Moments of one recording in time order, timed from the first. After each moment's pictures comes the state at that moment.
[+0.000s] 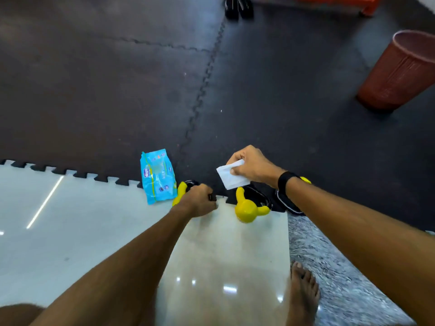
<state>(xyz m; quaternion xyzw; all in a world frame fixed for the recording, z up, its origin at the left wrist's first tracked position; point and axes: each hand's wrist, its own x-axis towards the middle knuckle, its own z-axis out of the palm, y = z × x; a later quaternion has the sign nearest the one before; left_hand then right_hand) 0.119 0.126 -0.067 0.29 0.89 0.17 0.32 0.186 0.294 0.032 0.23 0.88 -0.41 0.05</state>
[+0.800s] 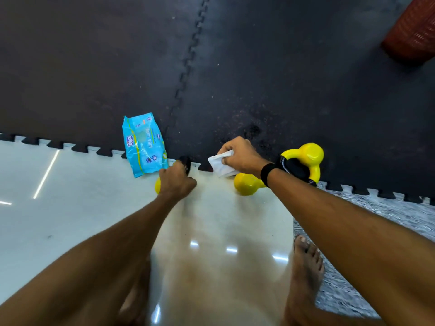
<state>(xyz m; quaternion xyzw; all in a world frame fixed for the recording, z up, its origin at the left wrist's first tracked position) 0.114 0.112 -0.144 0.19 0.95 0.17 0.18 0.183 0.287 -0.080 0.25 0.87 -0.41 0.09</state>
